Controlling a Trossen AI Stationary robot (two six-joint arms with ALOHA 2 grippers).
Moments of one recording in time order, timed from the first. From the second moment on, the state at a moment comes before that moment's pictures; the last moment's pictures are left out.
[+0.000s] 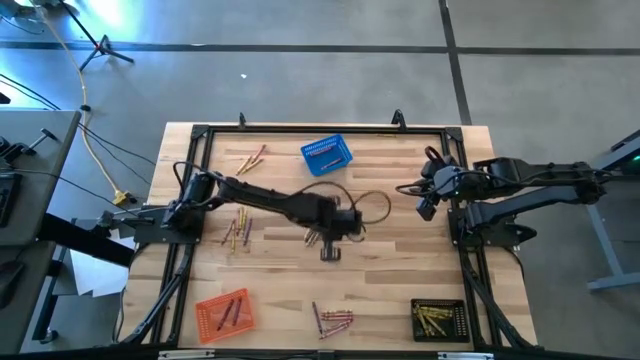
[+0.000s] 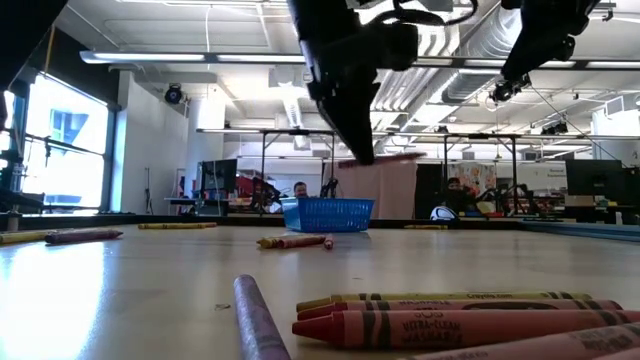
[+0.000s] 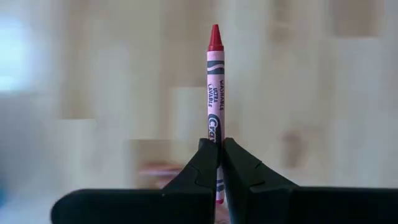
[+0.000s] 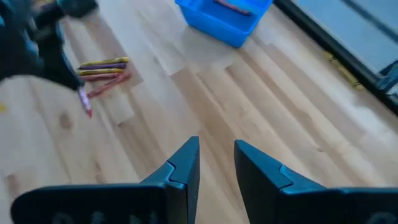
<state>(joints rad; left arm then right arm) -0.11 2.13 1.81 -0.89 -0.18 -0.08 0.08 0.84 0.97 -1.05 0.38 0.54</state>
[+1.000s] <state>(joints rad) 0.46 2.13 1.79 -0.94 -0.09 -0.09 0.08 0.84 0.97 -1.06 0.52 0.69</state>
